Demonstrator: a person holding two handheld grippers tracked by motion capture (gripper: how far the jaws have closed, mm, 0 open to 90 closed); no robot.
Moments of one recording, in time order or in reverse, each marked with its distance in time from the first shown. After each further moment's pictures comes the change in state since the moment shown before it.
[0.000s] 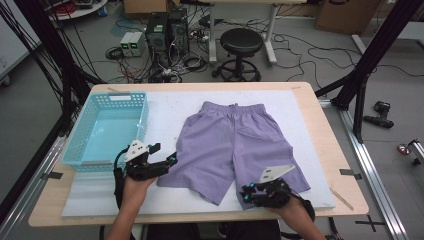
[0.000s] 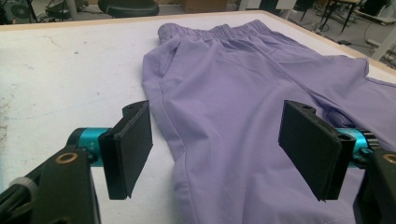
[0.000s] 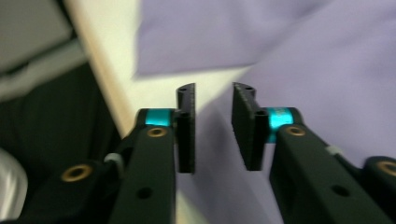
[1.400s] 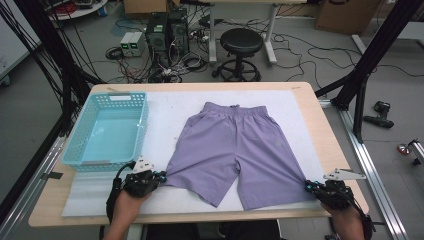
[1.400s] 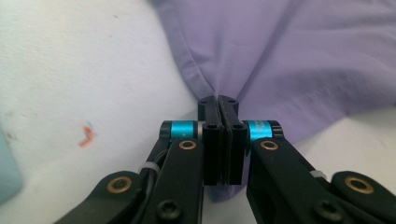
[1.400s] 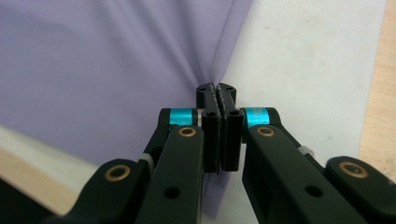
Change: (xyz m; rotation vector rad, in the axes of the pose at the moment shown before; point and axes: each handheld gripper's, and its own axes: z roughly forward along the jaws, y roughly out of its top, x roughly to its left) left arm -0.005 -0.041 -0.014 0.353 0.001 0.079; right arm -0.058 -0.093 -0.104 -0.011 -0.494 0.309
